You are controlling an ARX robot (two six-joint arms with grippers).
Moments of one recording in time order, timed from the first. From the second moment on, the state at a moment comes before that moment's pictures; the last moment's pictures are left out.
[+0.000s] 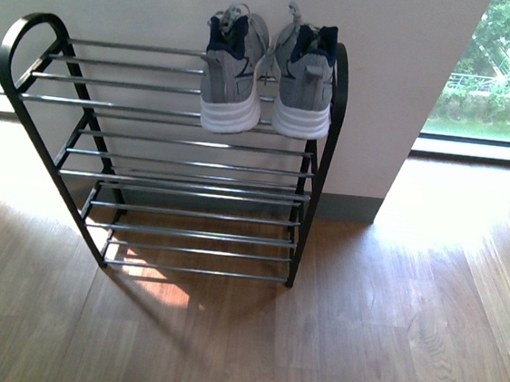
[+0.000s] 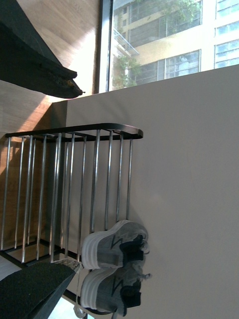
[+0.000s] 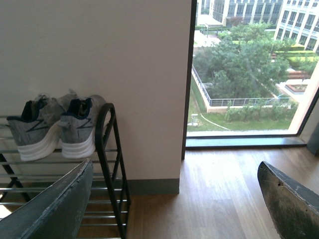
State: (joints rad) left arm 0.00 0.02 0.01 0.00 0.00 -0.01; right arm 0.00 0.00 0.02 0.00 0.00 0.00
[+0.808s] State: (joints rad) left arm 0.00 0.02 0.01 0.00 0.00 -0.01; right arm 0.00 0.00 0.02 0.00 0.00 0.00
